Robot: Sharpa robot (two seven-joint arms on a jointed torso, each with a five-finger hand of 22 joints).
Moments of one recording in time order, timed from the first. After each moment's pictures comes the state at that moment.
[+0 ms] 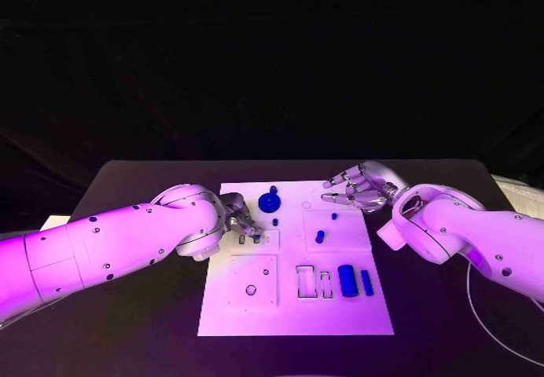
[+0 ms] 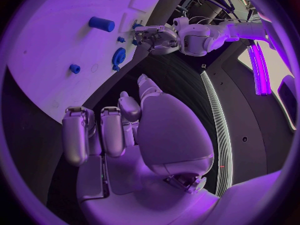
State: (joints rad) left arm 1.23 -0.67 -0.04 1.50 -1.09 -0.04 -0.64; left_hand 1.24 -0.18 0.63 0.23 0.06 0.87 0.05 0.70 0.64 1.33 -0.02 1.23 1.13 1.47 -0.08 1.57 1.31 0.04 1.47 0.03 1.49 1.31; right arm 1.04 -0.94 0.18 1.65 -0.95 -0.35 -0.12; right_hand 1.40 -0.09 0.05 0.24 0.22 0.97 0.14 0.08 0.07 1.33 0.06 1.06 1.20 1.47 -0.02 1.38 1.31 0.05 1.42 0.09 1.45 1.31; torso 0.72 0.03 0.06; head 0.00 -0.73
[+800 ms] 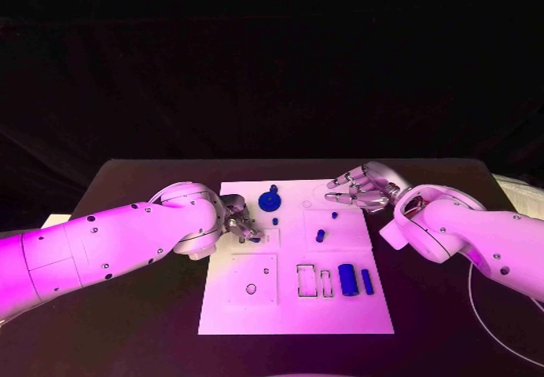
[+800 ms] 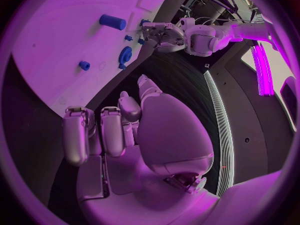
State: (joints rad) left arm 1.23 -0.68 -0.04 1.51 -1.13 0.05 -0.64; left_hand 1.22 -0.17 0.63 0.22 0.06 0.87 0.05 0.71 0.65 1.34 -0.03 1.24 1.14 1.47 -0.08 1.57 1.31 0.04 1.47 0.03 1.49 1.31; right arm 1.03 -0.93 0.18 1.62 -0.96 -0.35 -0.13; right_hand 1.39 -0.08 0.05 0.24 0.22 0.98 0.14 0.08 0.07 1.33 0.06 1.06 1.20 1.47 -0.02 1.38 1.31 0.05 1.42 0.09 1.45 1.31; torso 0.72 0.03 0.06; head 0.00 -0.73
